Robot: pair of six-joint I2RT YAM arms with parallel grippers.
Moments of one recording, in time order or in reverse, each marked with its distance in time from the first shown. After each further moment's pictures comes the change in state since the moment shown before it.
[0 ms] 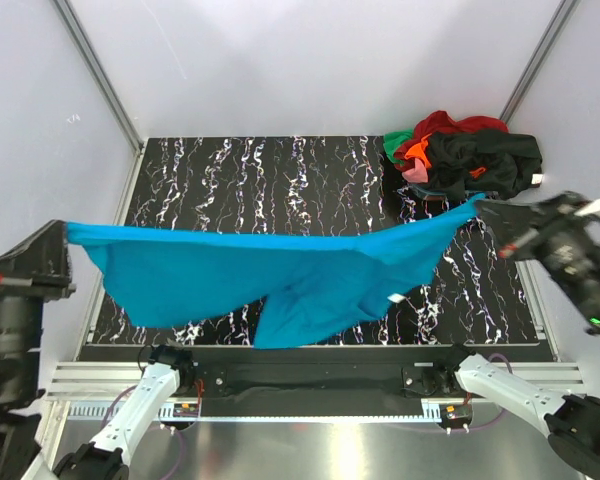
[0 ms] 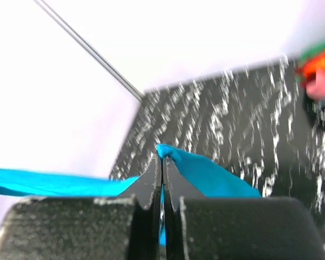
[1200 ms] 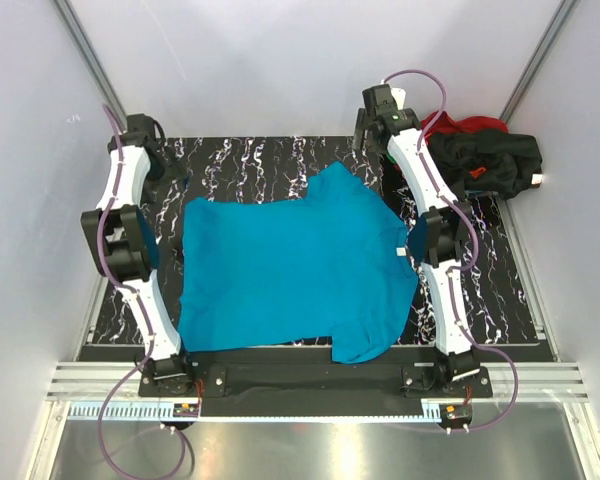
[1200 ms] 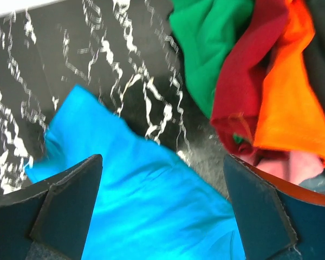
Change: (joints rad) left arm 0.372 1.489 0.180 -0.049 0.185 0.039; right arm -0.340 1.624 0.816 0.026 0.123 -0.230
